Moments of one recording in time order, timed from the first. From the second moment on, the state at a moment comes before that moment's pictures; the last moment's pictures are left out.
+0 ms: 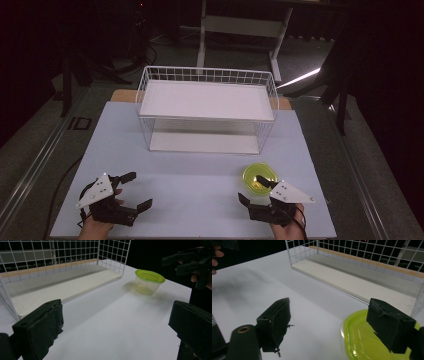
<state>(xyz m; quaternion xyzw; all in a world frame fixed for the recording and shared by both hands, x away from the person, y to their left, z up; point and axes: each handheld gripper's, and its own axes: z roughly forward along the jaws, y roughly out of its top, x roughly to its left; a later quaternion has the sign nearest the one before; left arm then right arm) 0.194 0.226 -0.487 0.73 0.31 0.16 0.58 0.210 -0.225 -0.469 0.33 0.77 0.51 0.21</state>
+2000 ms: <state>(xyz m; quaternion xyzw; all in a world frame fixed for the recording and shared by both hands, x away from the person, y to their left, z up) 0.198 0.237 -0.486 0.69 0.34 0.19 0.61 0.252 -0.313 -0.474 0.45 0.75 0.42 0.25</state>
